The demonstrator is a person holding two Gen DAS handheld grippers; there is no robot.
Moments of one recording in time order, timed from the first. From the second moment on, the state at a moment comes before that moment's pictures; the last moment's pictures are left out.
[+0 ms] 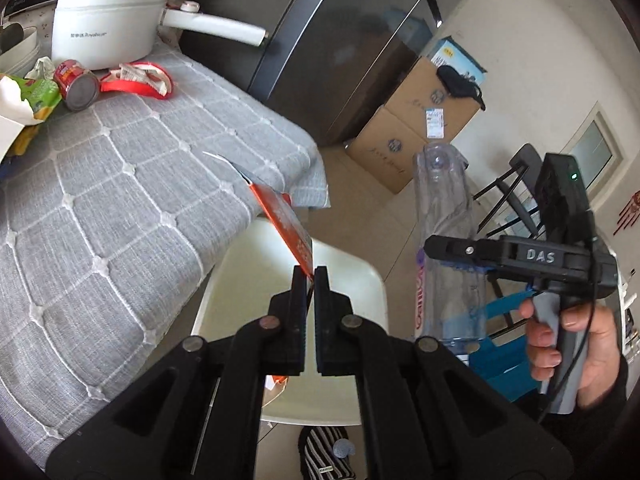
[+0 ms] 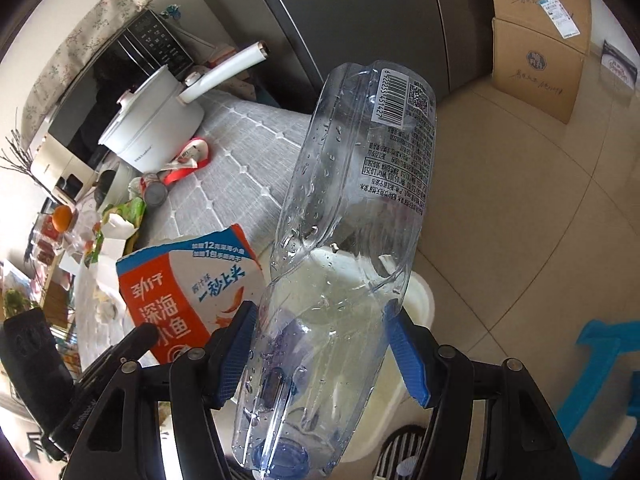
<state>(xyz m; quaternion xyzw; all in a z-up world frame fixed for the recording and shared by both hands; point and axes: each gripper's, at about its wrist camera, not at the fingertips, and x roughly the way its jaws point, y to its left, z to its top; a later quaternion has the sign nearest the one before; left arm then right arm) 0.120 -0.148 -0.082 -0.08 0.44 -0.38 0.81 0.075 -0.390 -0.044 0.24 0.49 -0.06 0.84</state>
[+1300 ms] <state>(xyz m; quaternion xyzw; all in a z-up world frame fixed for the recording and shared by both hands) 0.115 -0.029 -0.071 0.07 0.46 -0.15 0.87 0.144 -0.313 -0.187 0.15 0.73 0.02 0.67</state>
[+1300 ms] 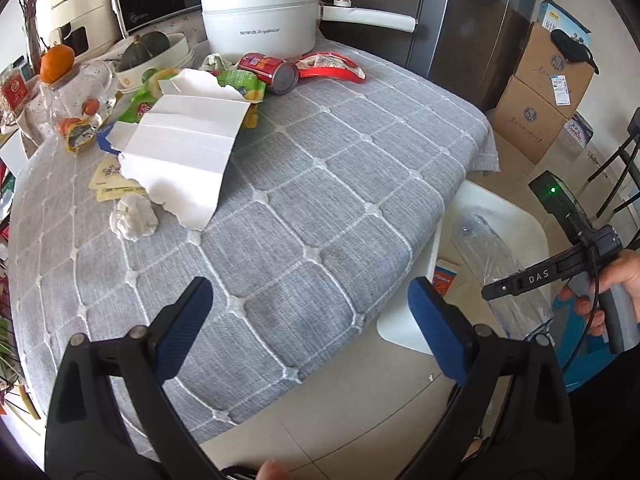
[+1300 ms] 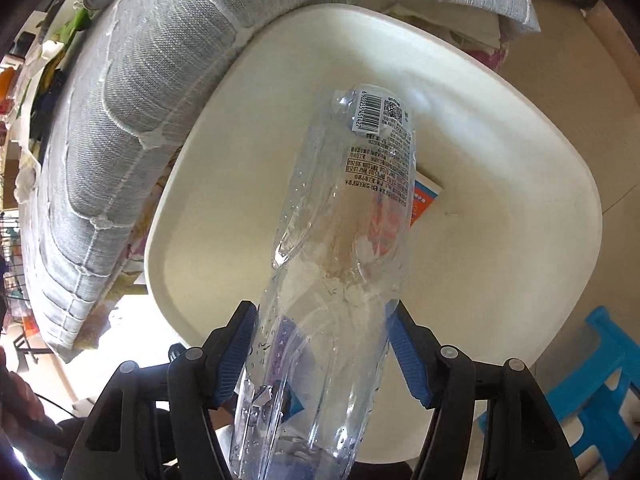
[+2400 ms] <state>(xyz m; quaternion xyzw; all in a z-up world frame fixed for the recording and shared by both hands) 0.173 0.054 -0.076 0.03 0.44 -0.04 0.90 0.147 -0.269 -0.065 0.09 0.56 -0.02 0.83</state>
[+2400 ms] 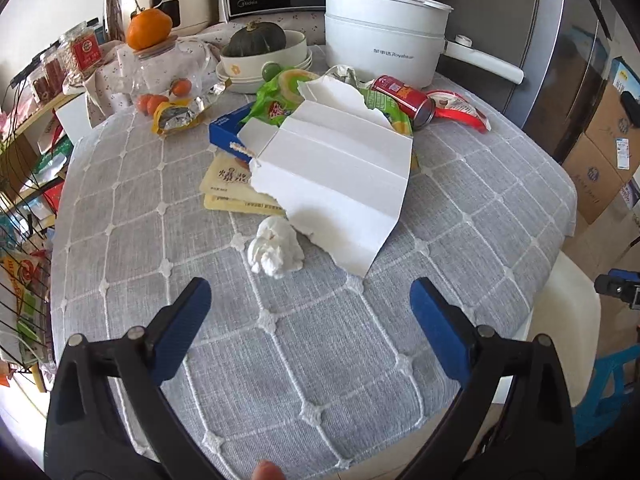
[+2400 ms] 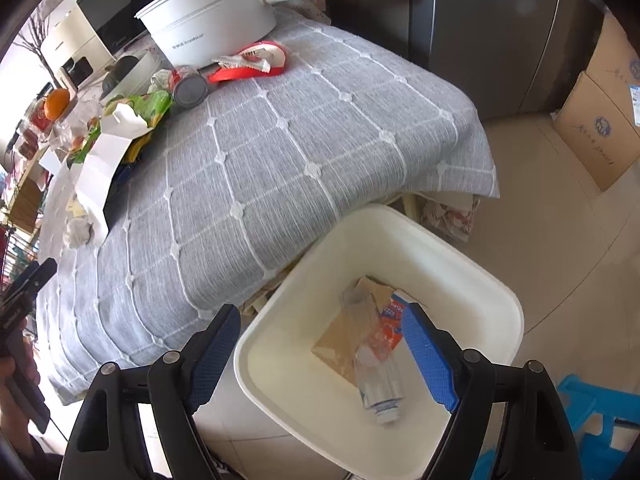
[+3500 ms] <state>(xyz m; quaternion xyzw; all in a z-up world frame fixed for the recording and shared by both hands) 0.174 0.101 -0.030 -0.08 0.40 -0.04 0.91 0.164 -0.235 -0.045 0.14 0.52 -0.01 0.84</state>
